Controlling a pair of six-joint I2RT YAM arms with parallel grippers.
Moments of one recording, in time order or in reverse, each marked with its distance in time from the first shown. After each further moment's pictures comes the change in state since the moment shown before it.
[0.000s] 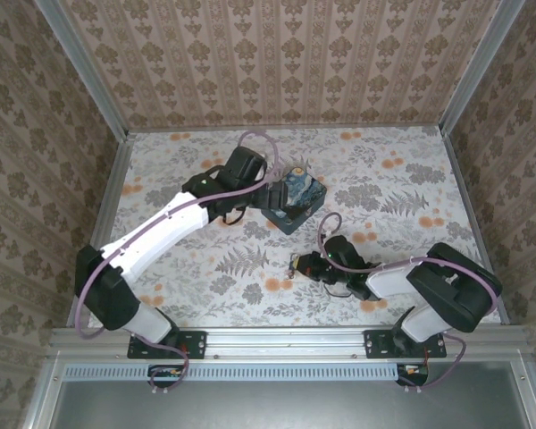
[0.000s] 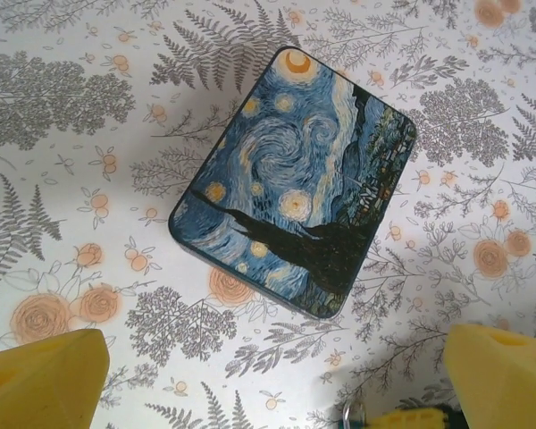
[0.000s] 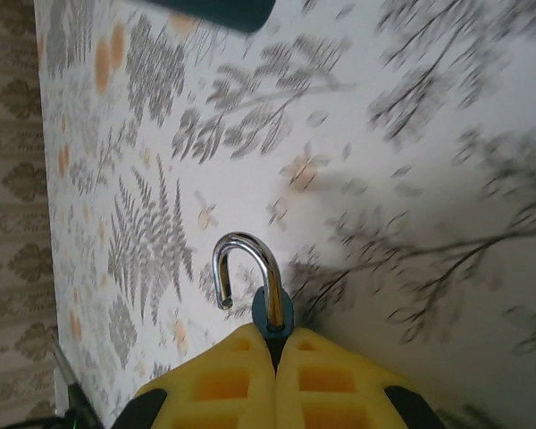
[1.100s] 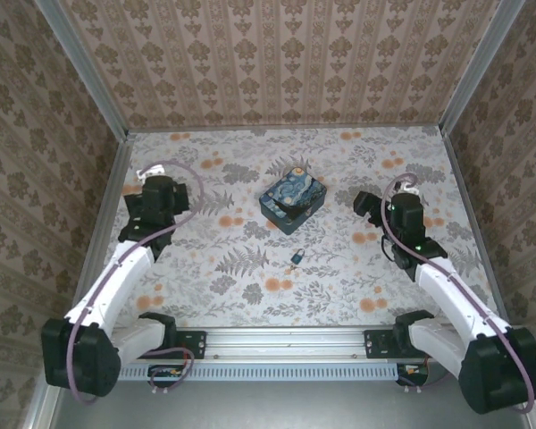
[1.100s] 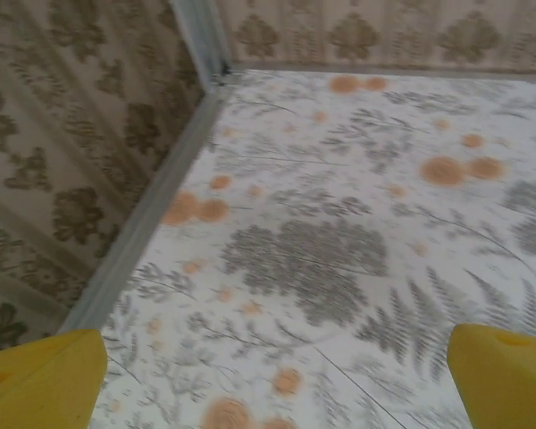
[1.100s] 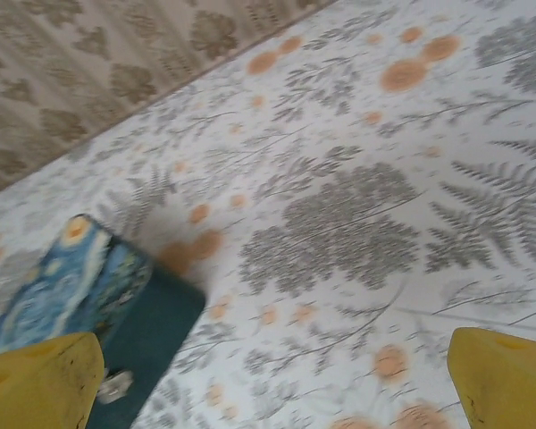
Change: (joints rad) left arm 0.536 -0.392 -0.596 0.496 -0.431 0.341; right arm -0.518 -0.507 0.244 -0.623 0.369 -0.556
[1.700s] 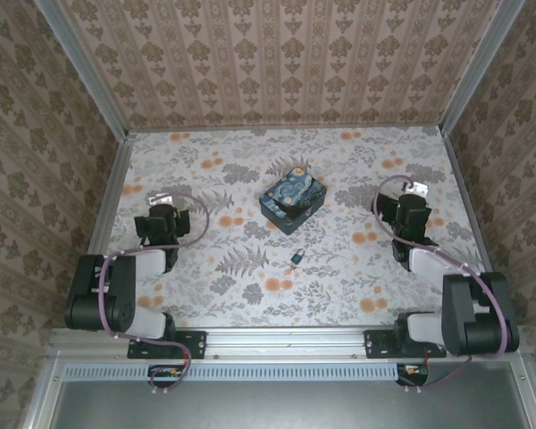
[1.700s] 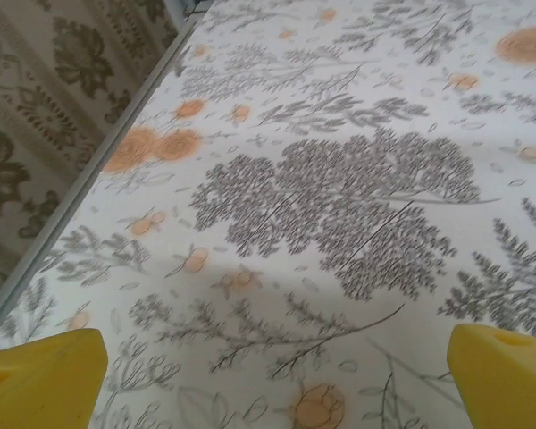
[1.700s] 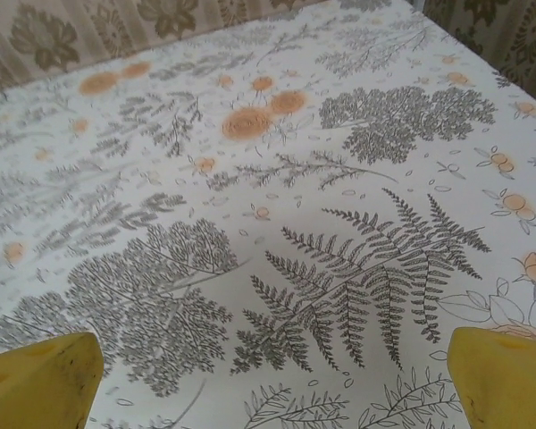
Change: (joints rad) left arm 0.141 0.406 -0.385 0.869 0.196 0.184; right arm -0.174 0.363 -0.146 0.552 0.085 -0.318
